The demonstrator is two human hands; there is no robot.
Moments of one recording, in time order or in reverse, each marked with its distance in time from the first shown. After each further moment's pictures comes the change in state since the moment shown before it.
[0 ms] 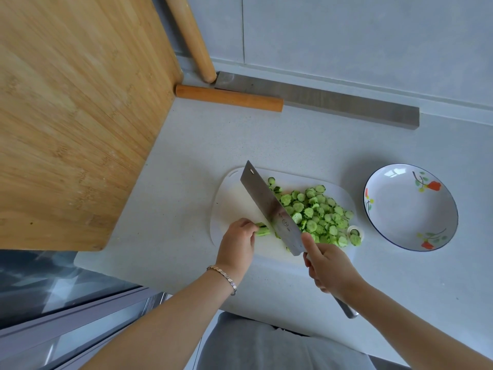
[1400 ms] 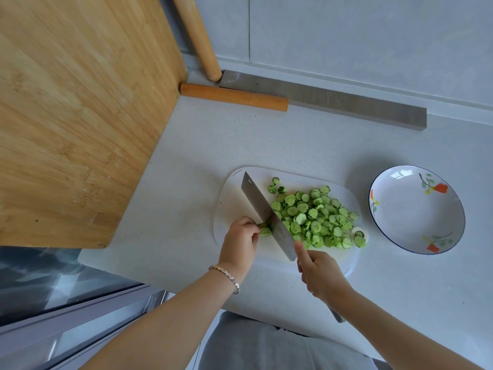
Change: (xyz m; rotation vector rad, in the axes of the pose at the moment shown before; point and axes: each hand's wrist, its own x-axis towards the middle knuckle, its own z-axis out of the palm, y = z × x) left_hand 0.001 -0.006 0.005 -0.053 0.012 -0.078; right_hand 0.014 0.017 0.023 -0.108 0.046 -0.025
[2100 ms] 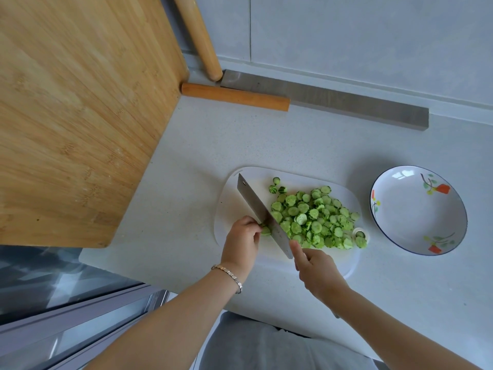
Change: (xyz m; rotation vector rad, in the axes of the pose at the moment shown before) left_hand 0.001 0.003 0.002 0.000 0.001 -0.002; right_hand 0.003 -0.004 0.004 -0.101 0.008 -0.039
